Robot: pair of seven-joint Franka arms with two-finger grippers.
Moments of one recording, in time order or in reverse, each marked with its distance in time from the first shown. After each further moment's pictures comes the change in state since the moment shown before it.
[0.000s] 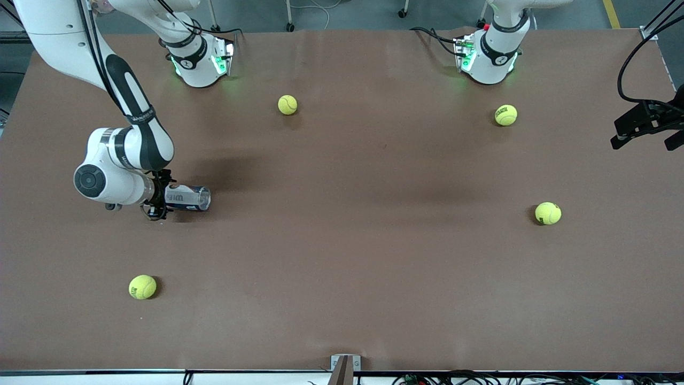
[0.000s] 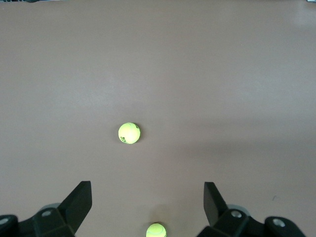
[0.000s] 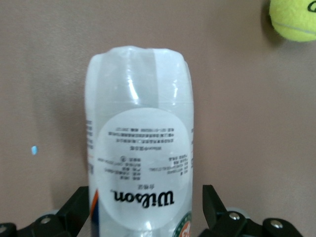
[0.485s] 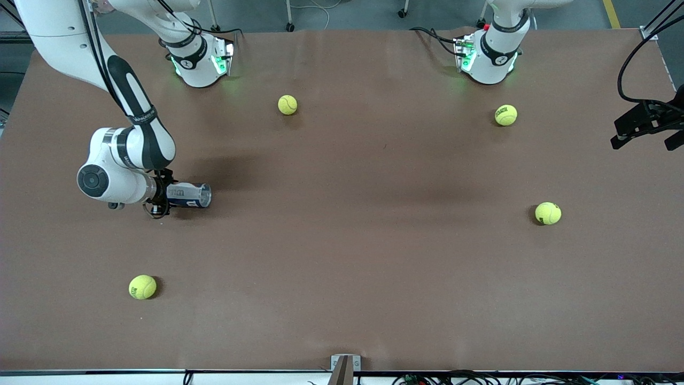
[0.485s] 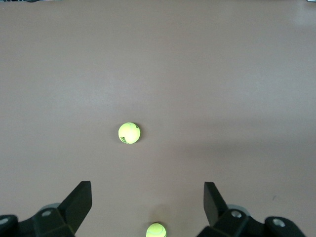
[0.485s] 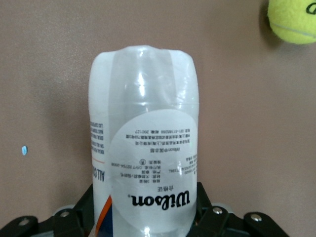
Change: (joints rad) left arm 0.000 0.000 0.000 0.000 0.000 -0.001 0.000; right arm 0.000 0.001 0.000 -0.003 0.000 -0.006 -0.021
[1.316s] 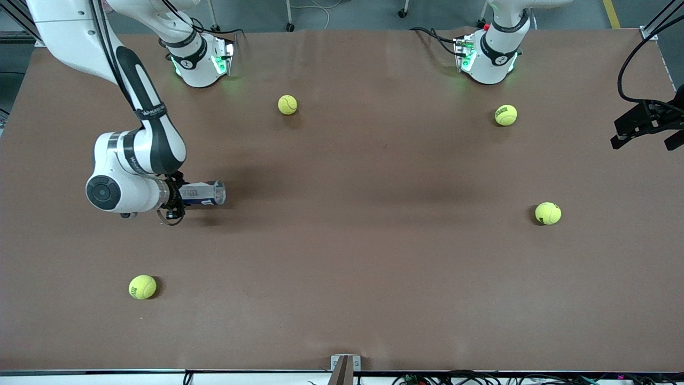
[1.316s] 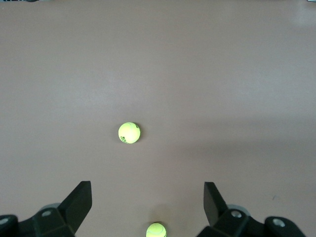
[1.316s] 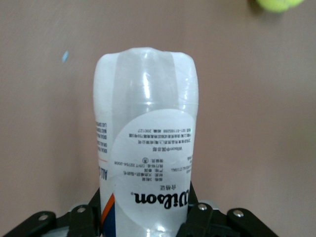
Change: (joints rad) left arm 0.000 0.000 0.000 0.000 0.000 -0.001 0.000; right arm 0.124 -0.003 0.015 0.215 0.070 -0.277 0.014
